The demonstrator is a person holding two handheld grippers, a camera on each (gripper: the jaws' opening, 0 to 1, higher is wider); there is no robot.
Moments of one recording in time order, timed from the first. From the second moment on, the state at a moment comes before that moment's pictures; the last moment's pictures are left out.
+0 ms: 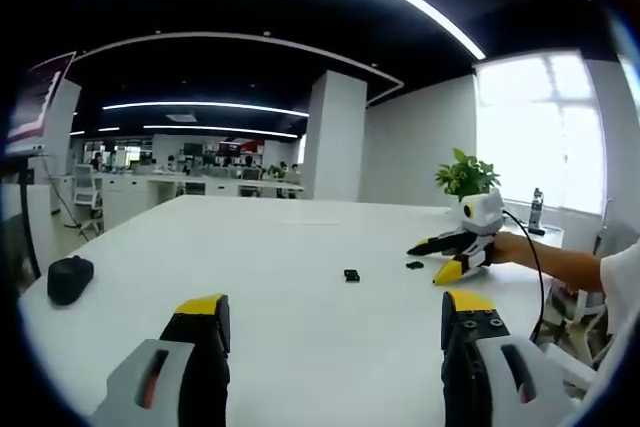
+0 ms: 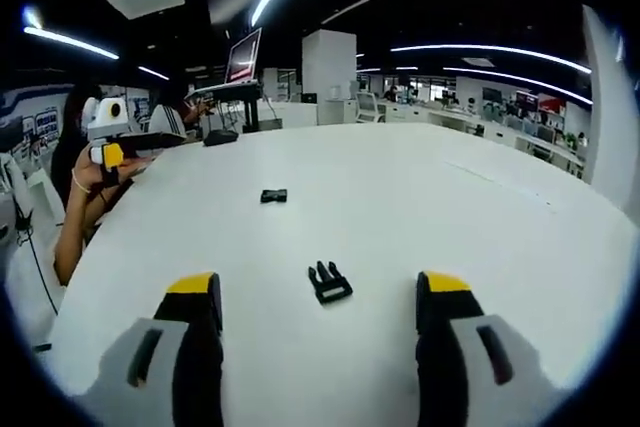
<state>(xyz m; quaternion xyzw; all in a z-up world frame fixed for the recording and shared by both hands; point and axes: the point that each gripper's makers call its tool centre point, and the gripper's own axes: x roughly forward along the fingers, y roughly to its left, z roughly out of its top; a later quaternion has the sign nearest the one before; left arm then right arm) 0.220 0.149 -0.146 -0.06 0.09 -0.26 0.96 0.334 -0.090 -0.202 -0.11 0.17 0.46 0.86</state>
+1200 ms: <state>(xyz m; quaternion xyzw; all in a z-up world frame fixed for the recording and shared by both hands) 0.219 0.151 -0.144 -0.07 0.08 -0.26 0.96 0.341 -0.089 -0.201 -0.10 0.17 0.45 0.87</state>
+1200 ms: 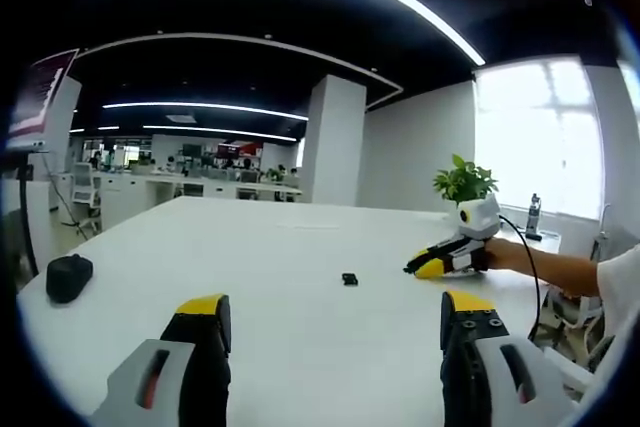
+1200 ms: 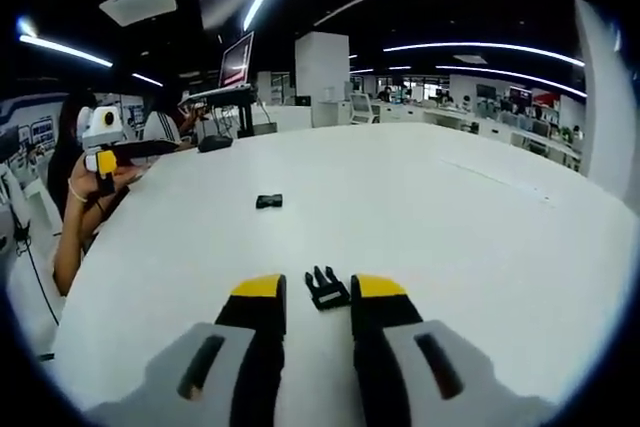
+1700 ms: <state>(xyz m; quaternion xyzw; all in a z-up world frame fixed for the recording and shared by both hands) 0.220 0.153 -0.144 -0.08 0.08 -0.26 0.96 0.341 -0.093 -0.202 -0.11 0.17 0.44 0.87</state>
